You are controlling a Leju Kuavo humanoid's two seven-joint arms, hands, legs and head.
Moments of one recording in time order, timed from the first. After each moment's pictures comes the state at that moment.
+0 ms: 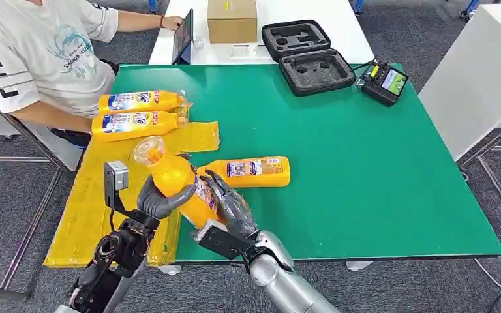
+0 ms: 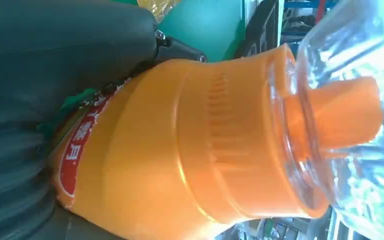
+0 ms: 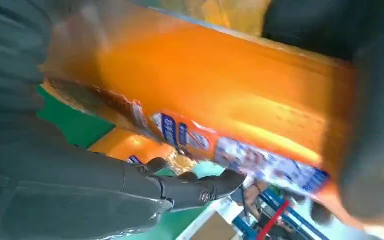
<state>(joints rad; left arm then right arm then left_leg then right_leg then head) -0.28 -0.02 -0.29 -1.28 0.50 -0.13 -0.39 -0.36 0.26 0.43 -0.84 0.46 -0.41 -0.58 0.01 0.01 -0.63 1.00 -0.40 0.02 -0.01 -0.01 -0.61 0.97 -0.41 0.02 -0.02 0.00</state>
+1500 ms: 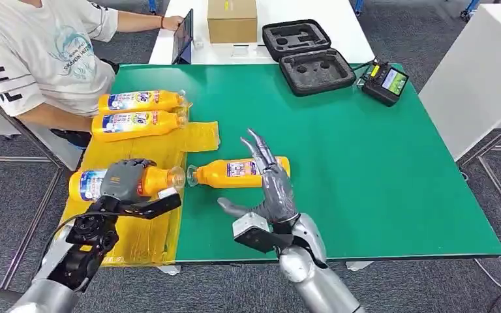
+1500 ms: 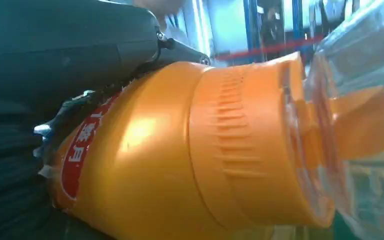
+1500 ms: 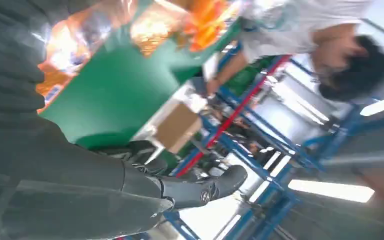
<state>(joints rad) -0.43 0.11 -0.21 -0.98 -1.15 0.28 -0.23 -0.27 0.12 0.33 -1.31 0.60 -0.50 -0.52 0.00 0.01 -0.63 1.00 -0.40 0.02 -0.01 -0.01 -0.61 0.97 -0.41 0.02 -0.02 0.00</state>
